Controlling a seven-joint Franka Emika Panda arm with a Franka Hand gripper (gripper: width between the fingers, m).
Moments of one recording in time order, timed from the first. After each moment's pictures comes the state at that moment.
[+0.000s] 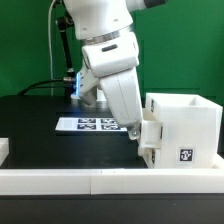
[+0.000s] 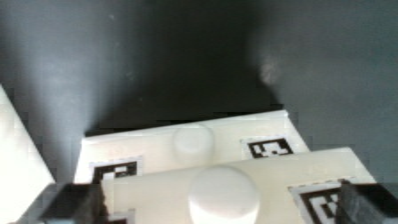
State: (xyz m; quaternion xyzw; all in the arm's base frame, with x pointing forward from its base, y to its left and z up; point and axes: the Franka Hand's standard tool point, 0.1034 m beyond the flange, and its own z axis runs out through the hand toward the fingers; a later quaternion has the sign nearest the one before) arm 0.570 0.016 0.071 -0.72 -0.68 -0.06 0.15
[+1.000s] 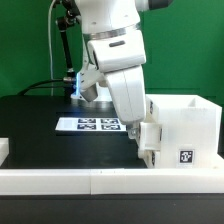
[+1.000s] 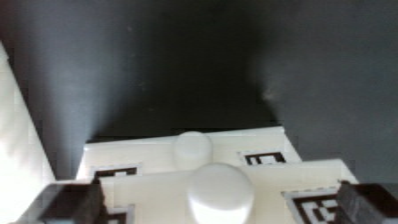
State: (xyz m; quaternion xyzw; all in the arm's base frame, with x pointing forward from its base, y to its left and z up) arm 0.573 0.011 0.069 -0.69 -0.71 -0.05 0.13
